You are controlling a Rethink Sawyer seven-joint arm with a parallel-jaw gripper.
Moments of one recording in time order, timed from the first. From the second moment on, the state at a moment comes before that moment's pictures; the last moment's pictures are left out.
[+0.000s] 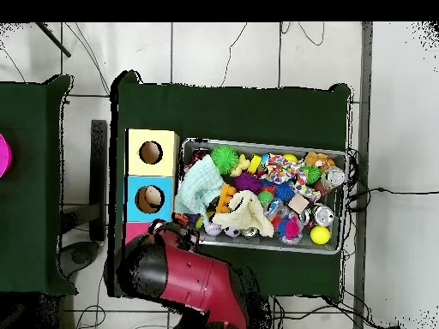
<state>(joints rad) 0.21 -0.88 -0.34 1.98 0.27 0.44 1.81</state>
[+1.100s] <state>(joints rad) 0.30 -0.86 -0.34 2.13 0.36 0.39 1.91</state>
